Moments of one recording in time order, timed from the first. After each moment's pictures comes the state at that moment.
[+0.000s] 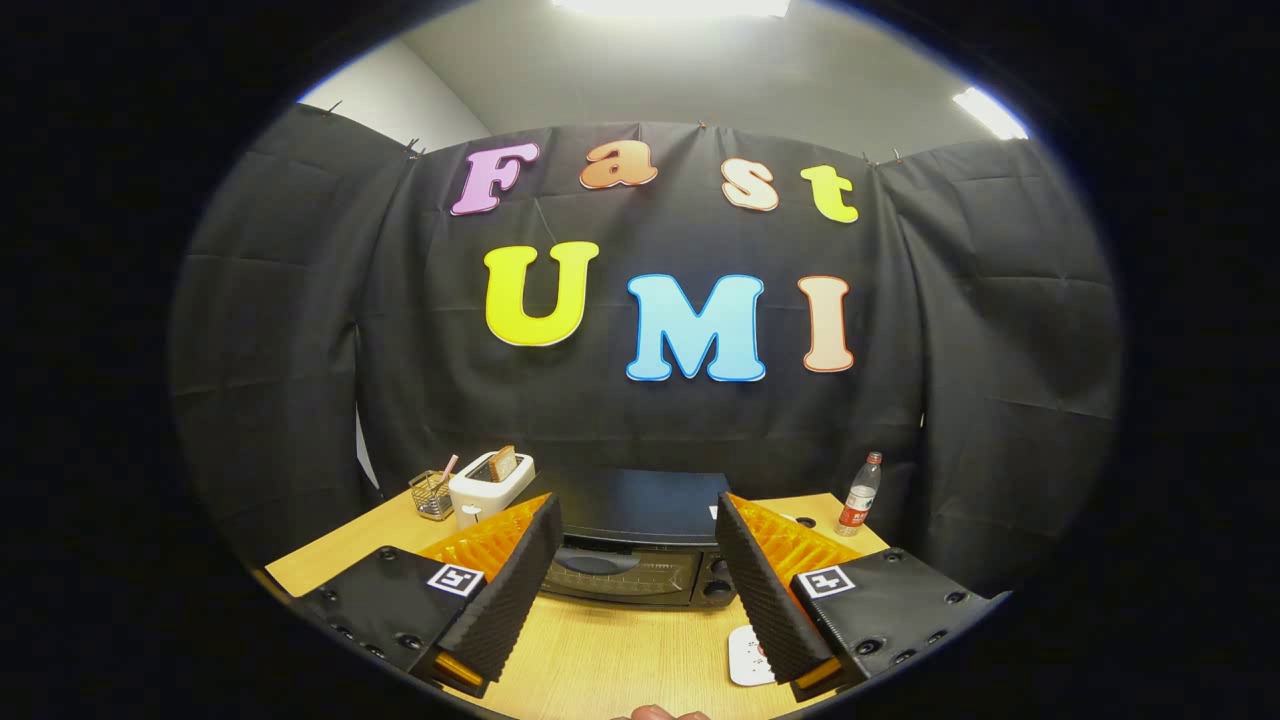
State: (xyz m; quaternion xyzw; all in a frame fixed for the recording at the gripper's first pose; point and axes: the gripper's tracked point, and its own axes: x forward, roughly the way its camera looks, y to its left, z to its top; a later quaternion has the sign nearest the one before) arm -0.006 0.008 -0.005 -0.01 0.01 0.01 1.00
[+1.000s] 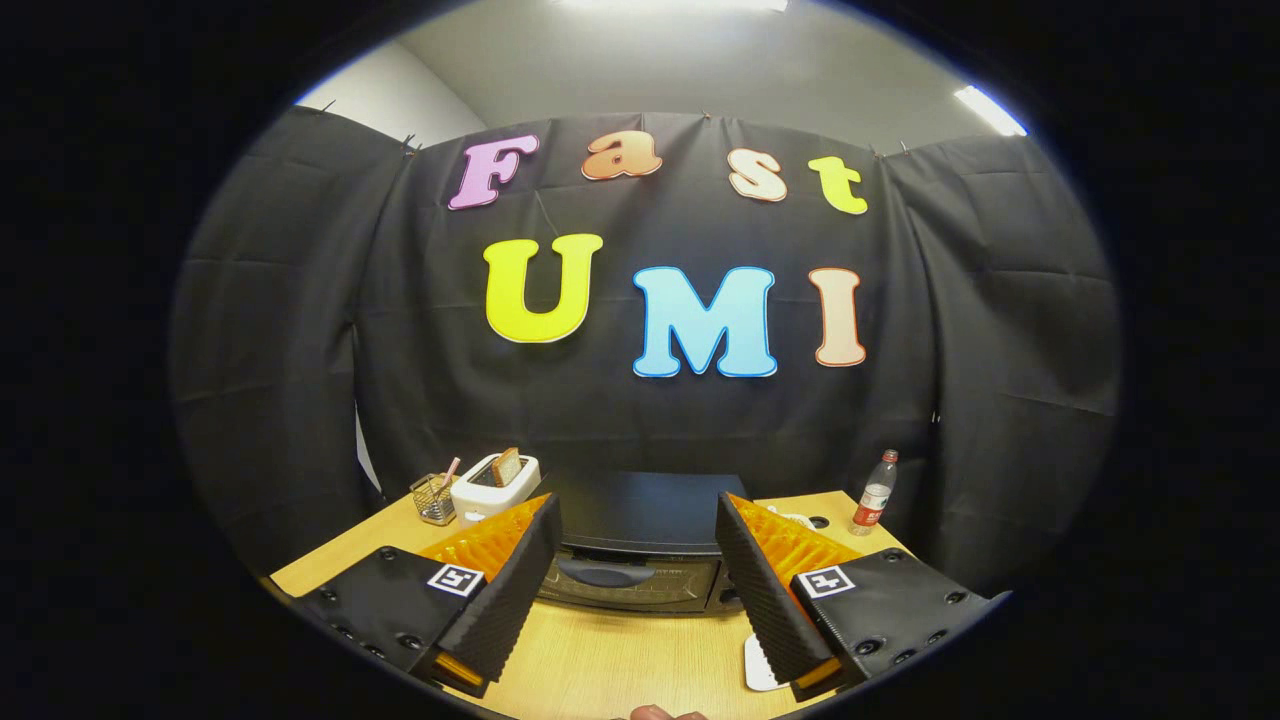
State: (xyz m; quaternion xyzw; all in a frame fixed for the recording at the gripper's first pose) arm 0.031 0.023 -0.004 0.00 0.02 0.01 1.00
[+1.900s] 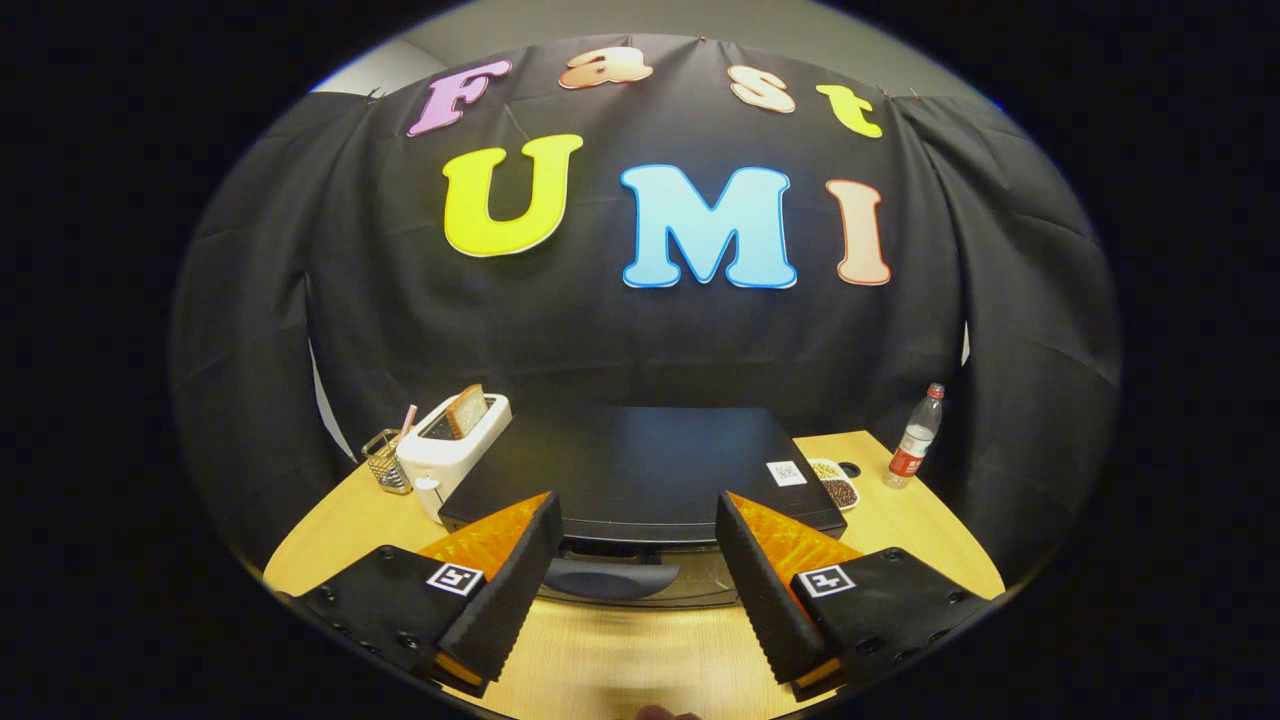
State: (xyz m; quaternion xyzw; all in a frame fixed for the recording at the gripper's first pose) arm 0.151 0.036 -0.097 0.02 0.14 -0.01 0.99
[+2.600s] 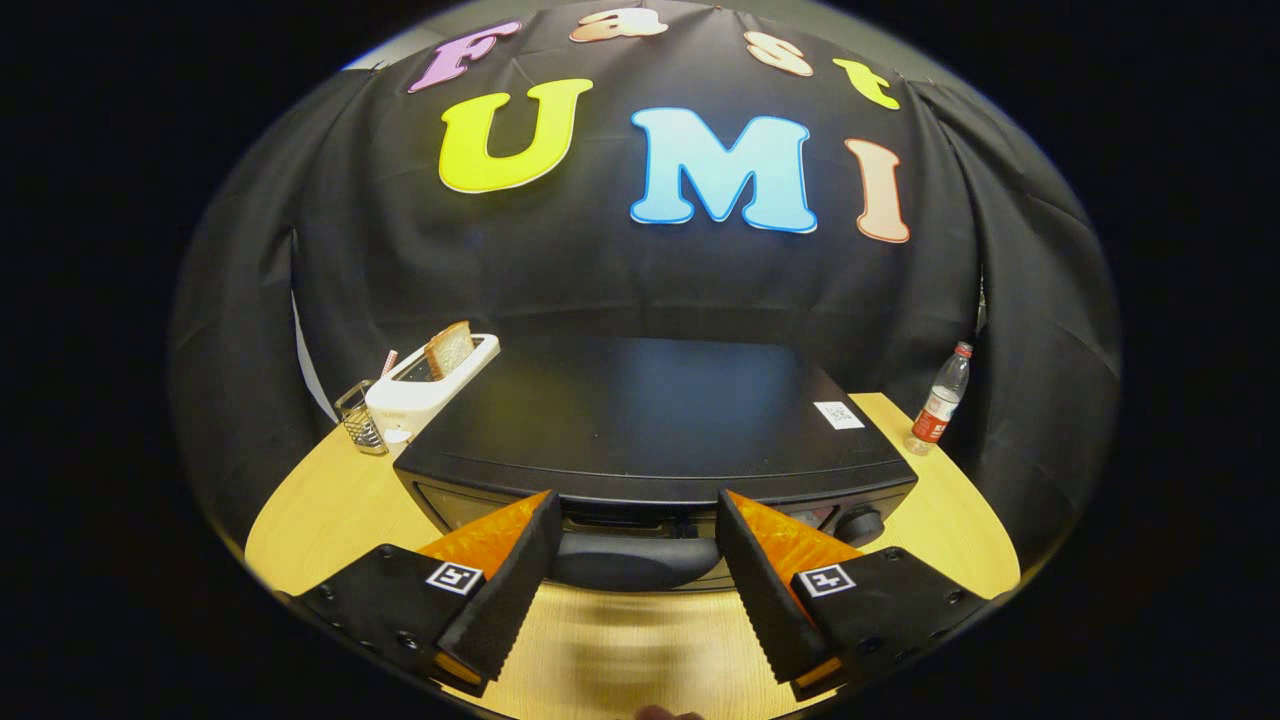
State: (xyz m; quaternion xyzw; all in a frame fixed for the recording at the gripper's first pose) arm 0.181 0.052 -0.160 0.00 0.18 -0.01 0.98
